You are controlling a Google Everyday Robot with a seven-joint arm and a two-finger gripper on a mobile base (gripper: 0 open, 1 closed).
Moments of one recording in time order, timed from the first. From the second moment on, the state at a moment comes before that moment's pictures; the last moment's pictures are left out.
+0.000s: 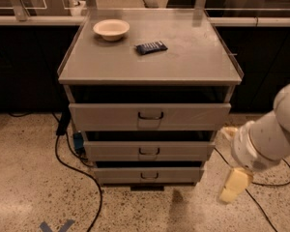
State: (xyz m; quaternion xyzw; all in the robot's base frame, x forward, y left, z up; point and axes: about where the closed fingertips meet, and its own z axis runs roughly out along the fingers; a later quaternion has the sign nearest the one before) arm 0.414 -0.203 0.752 -0.60 0.78 0.04 0.17
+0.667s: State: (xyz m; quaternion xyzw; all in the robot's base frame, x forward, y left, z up) arm 0.402 -0.205 0.699 -0.59 0.79 0.08 0.16
